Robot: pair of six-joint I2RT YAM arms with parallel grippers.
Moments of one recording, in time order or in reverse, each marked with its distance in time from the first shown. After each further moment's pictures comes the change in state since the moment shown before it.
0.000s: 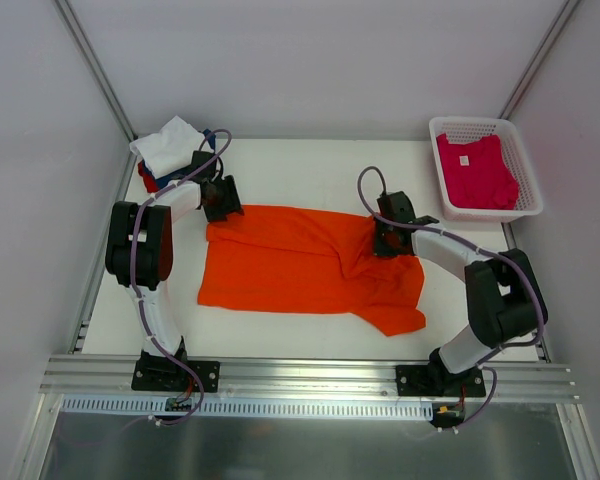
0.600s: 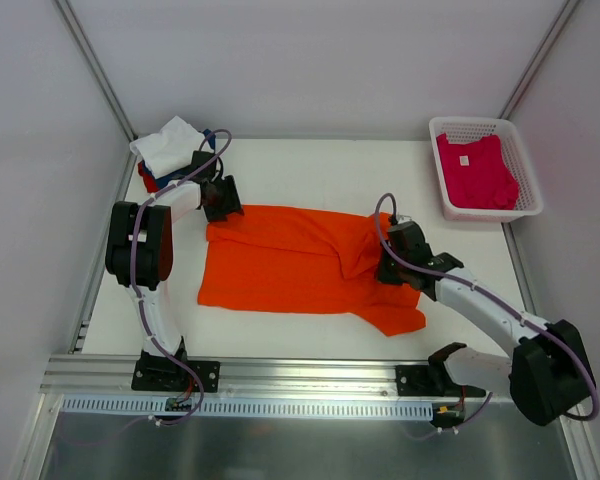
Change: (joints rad) left arm 0.000 0.000 0.000 0.000 0.001 0.001; right arm 0.103 -0.407 -0.253 -0.044 -0.042 0.119
